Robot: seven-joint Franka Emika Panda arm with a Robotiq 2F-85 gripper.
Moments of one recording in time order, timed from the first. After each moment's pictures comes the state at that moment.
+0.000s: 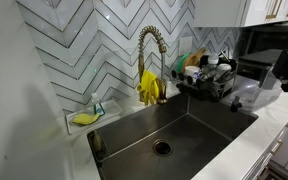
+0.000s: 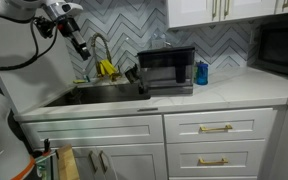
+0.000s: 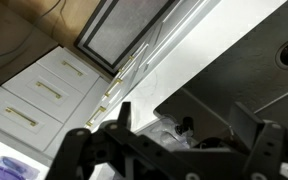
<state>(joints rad) 0.07 -0.86 0.42 -2.42 0.01 1.81 0.41</state>
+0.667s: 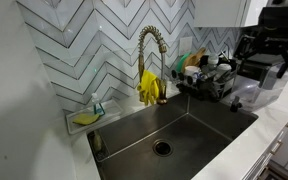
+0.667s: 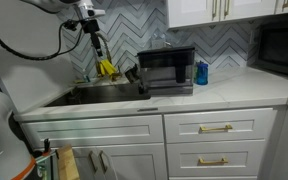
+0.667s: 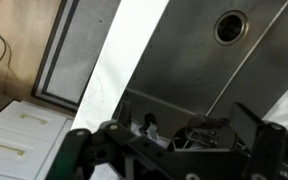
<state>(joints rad) 0.03 -0.47 0.42 -2.14 0.15 1.85 0.65</state>
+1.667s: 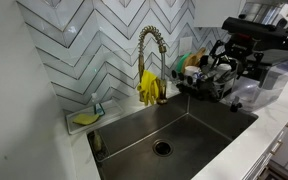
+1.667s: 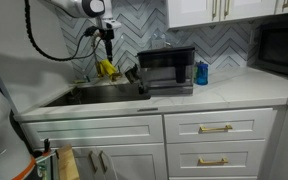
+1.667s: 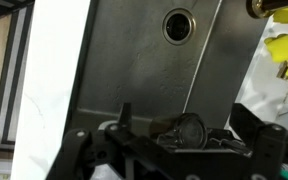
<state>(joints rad) 0.11 -0.17 0.34 -1.98 0.25 1.99 0.78</state>
